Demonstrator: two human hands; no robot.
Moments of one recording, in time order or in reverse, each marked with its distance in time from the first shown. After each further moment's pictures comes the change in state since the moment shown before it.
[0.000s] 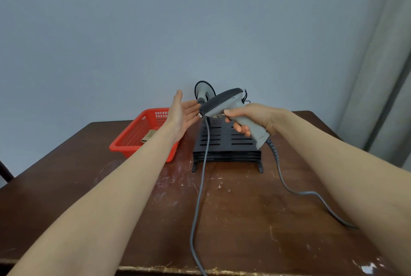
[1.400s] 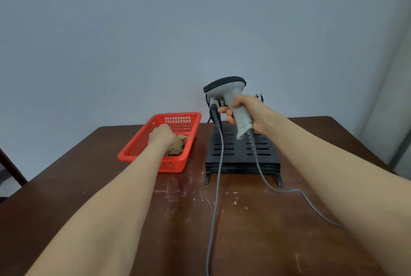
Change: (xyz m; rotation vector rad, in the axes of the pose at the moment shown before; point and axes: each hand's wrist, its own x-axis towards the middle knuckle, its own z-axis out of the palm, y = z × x) left_hand 0.047 -0.014 -0.089 1.375 0.412 -0.152; right_hand 0.056 -0.024 0.022 0.692 0.185 -0.117
